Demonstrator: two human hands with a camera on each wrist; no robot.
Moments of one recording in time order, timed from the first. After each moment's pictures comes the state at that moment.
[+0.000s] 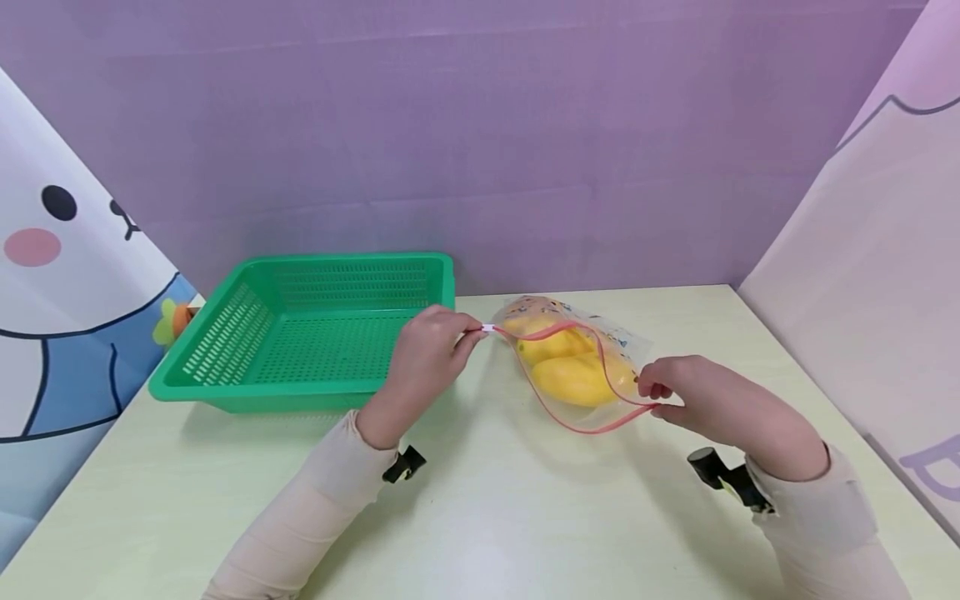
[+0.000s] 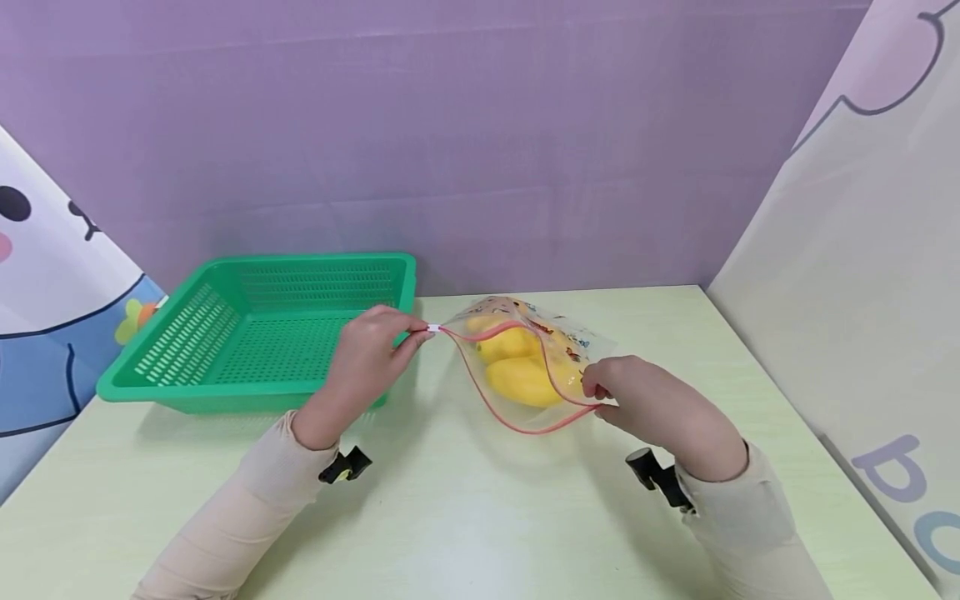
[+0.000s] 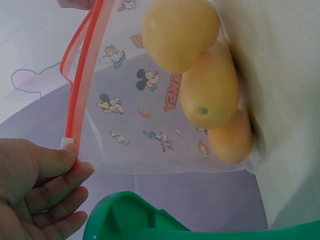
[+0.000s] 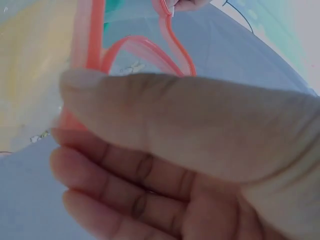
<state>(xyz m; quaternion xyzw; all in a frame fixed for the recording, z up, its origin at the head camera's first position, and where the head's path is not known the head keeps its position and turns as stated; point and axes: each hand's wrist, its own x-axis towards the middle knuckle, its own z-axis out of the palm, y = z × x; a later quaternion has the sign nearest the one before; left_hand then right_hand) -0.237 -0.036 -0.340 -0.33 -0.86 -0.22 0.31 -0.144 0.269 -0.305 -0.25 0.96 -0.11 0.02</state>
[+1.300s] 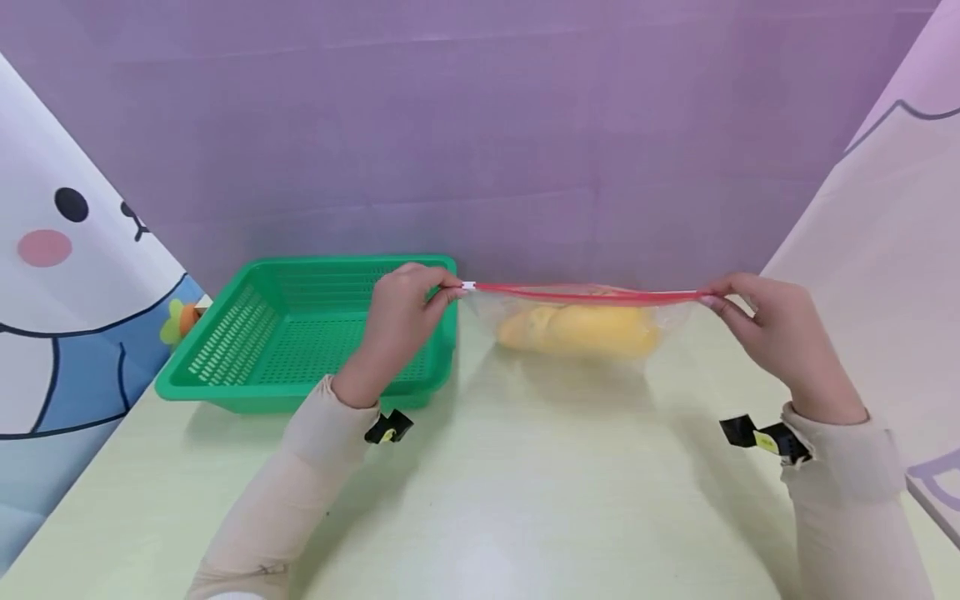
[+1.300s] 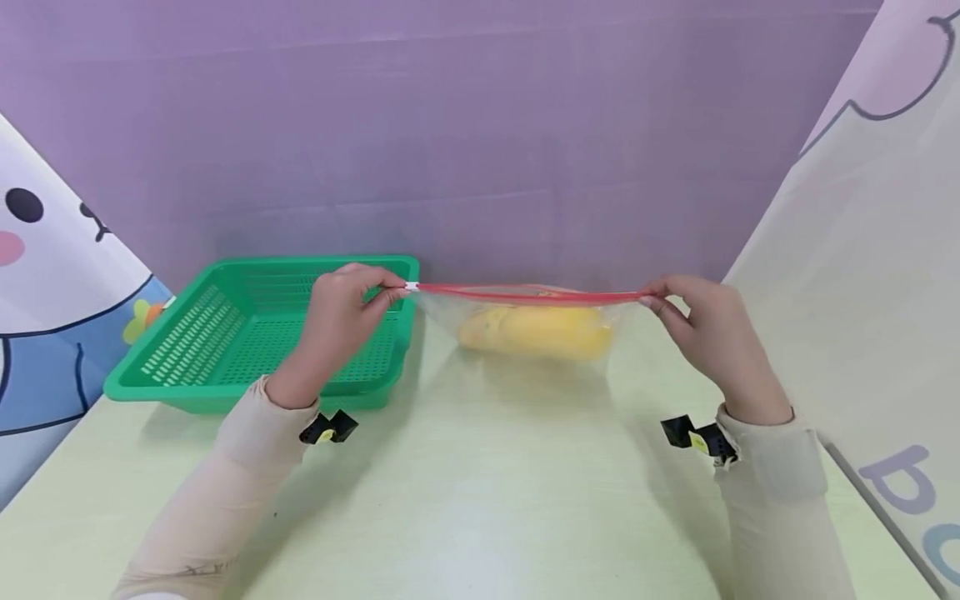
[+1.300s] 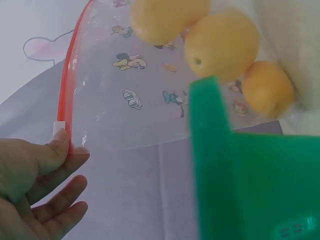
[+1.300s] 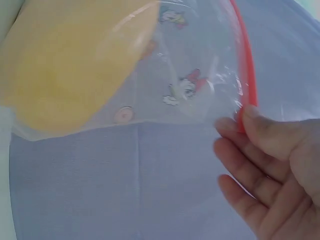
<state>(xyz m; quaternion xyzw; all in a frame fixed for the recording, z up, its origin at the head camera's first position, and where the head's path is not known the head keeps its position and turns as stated) -0.263 -0.061 -0.305 -0.32 -0.84 -0.29 0.32 -0.180 0.319 -0.291 -0.20 0.89 -0.18 -0.36</state>
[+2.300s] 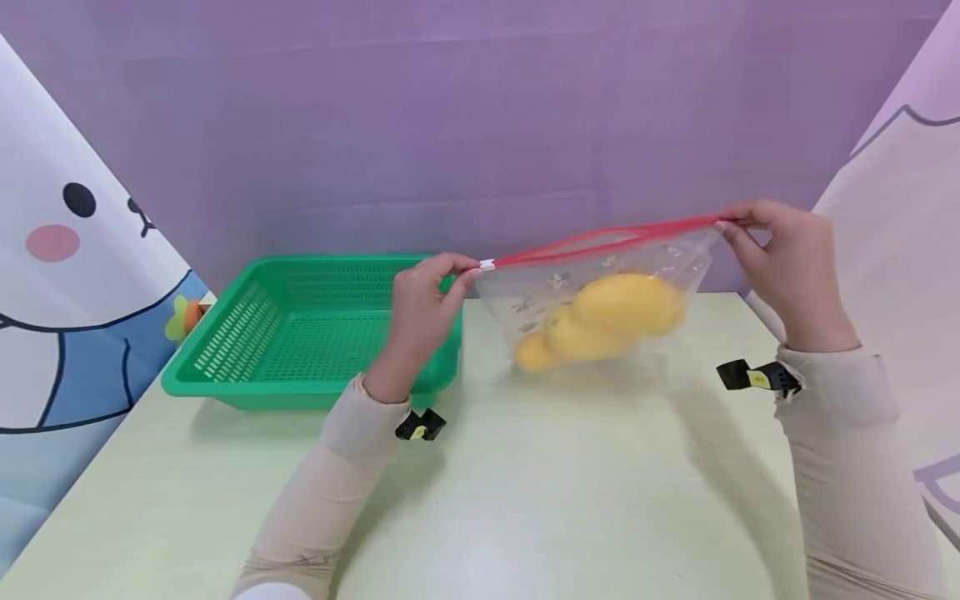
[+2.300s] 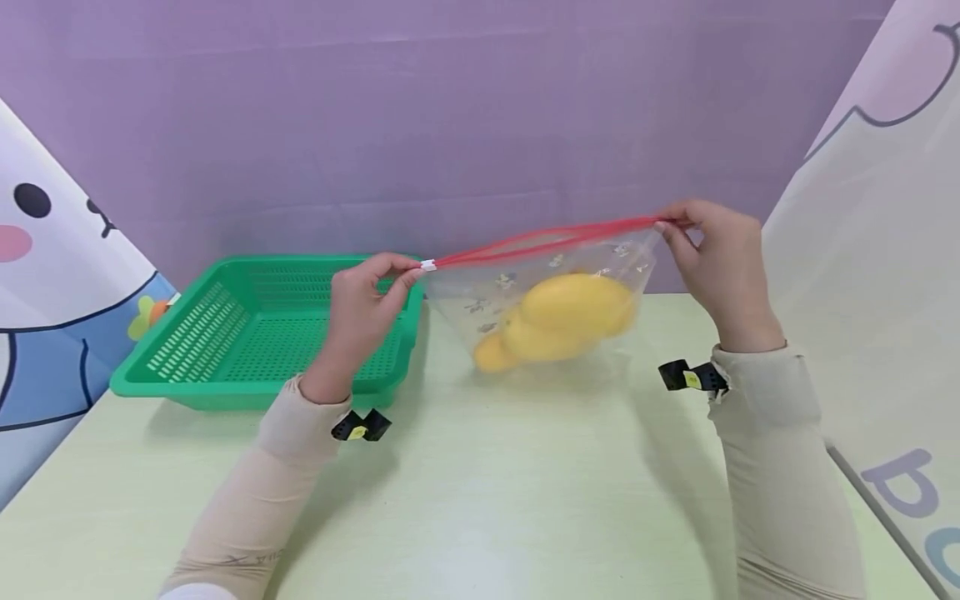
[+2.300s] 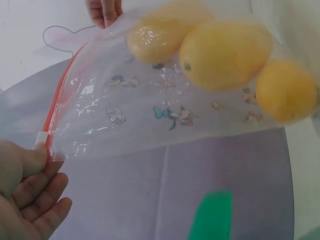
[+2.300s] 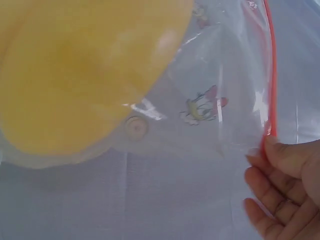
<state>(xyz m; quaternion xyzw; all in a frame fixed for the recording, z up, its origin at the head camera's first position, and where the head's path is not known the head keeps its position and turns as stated) -0.269 -0.032 -0.306 -0.31 -0.78 -0.41 0.35 -0.218 0.321 -0.247 -0.11 0.87 -0.20 -0.43</state>
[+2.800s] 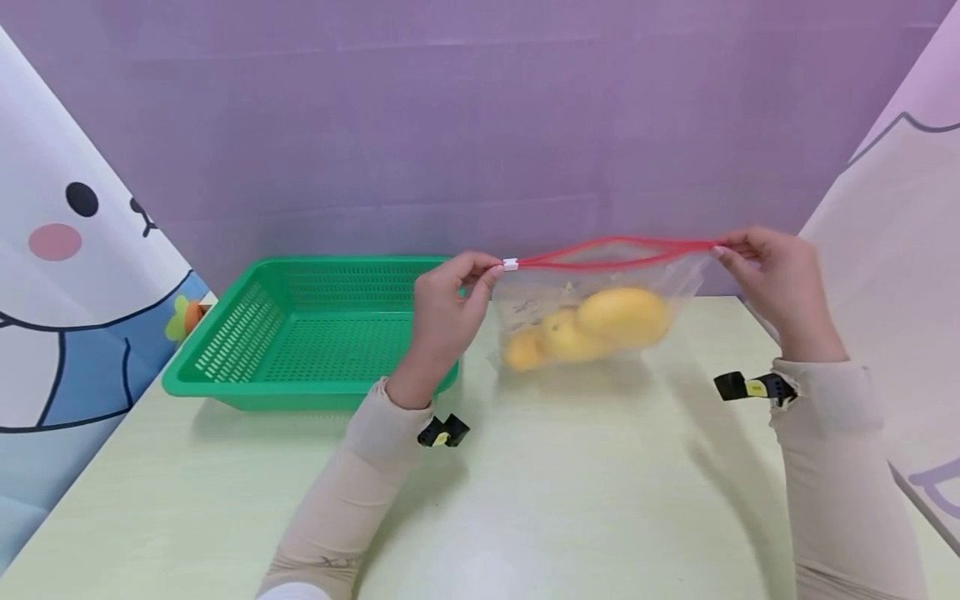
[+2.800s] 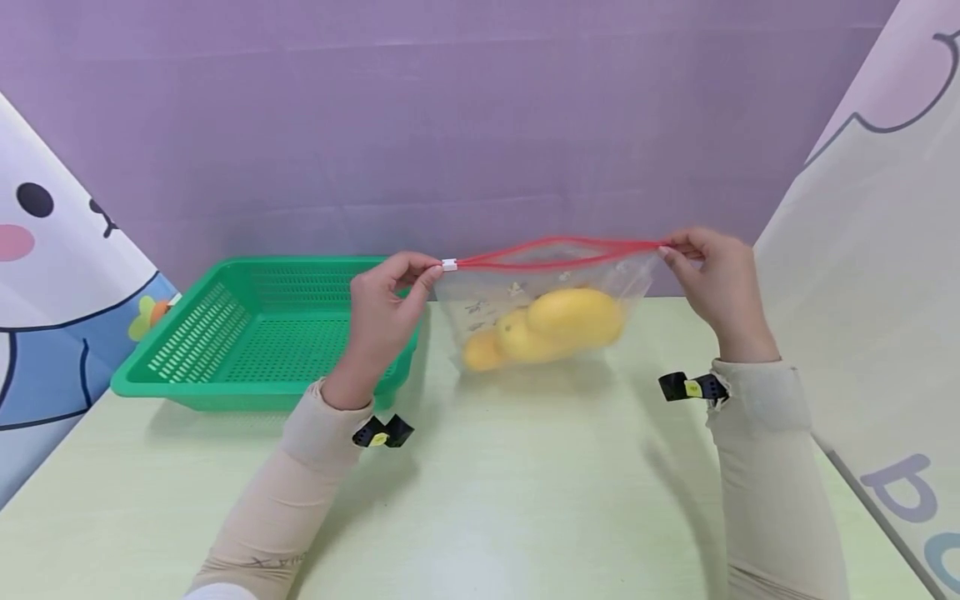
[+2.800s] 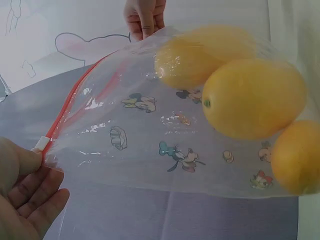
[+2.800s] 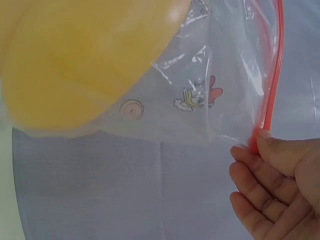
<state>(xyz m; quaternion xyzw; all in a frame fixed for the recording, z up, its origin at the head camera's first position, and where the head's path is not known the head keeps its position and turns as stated) -0.260 -0.009 -0.304 -0.33 -0.73 -0.48 0.36 -0.225 0.343 -0.268 -0.02 0.91 -0.27 -0.30</state>
